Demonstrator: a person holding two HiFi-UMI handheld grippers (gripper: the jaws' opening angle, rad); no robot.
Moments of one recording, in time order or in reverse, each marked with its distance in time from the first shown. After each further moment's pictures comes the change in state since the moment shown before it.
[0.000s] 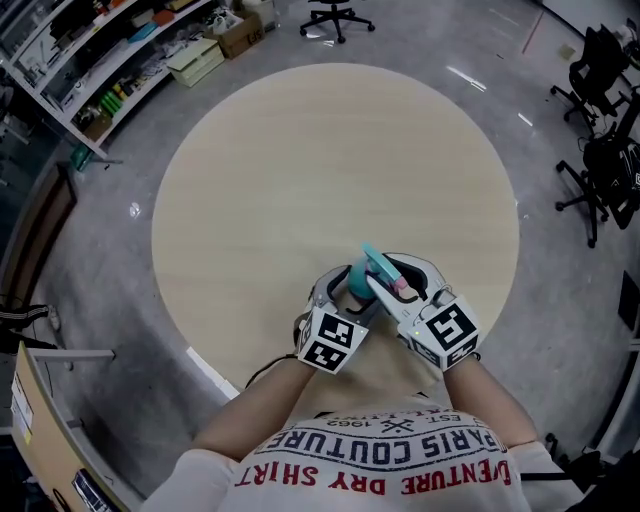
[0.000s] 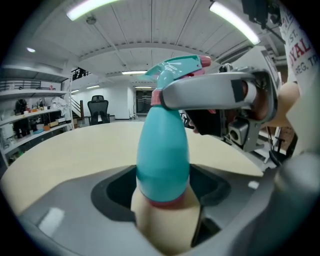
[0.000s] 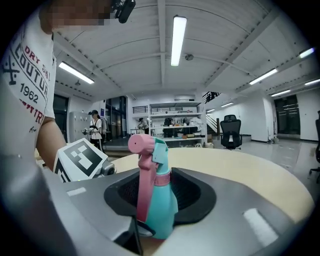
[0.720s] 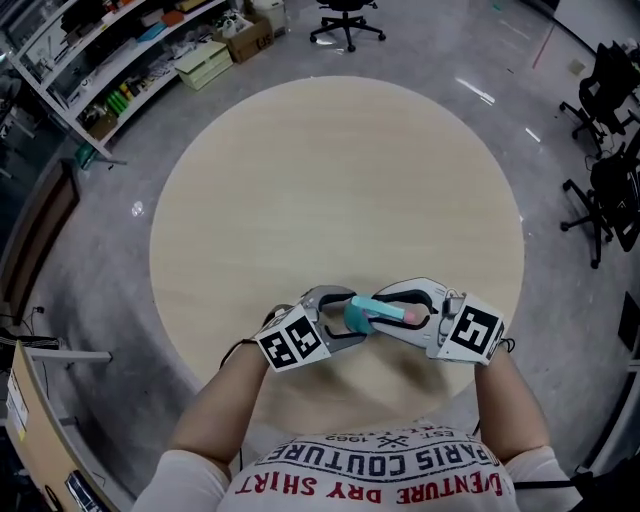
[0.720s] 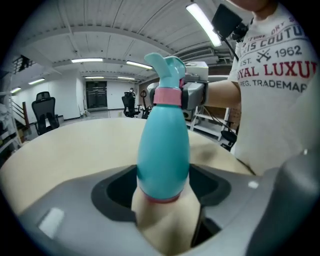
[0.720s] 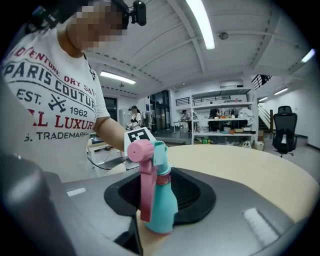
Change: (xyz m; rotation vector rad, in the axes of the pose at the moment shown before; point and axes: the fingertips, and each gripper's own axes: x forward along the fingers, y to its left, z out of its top) left arm -0.005 -0.003 -0.006 0.284 0.091 -0.497; right arm -0.005 0.010 -0.005 -0.232 0.105 0.565
